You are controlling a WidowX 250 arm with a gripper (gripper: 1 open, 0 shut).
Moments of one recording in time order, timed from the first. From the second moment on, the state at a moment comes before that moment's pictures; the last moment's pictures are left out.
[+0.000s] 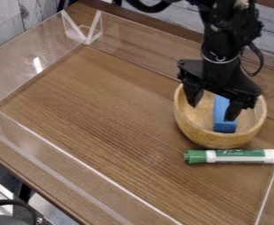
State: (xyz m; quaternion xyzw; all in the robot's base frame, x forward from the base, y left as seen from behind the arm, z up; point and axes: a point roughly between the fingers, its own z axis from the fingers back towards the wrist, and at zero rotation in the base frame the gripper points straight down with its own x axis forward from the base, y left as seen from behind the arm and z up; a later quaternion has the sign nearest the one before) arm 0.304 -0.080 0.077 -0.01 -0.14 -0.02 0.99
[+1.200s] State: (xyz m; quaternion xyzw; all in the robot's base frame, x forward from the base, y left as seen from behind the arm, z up) arm 0.312 -0.084 0.059 -0.02 -0.14 0.00 0.99
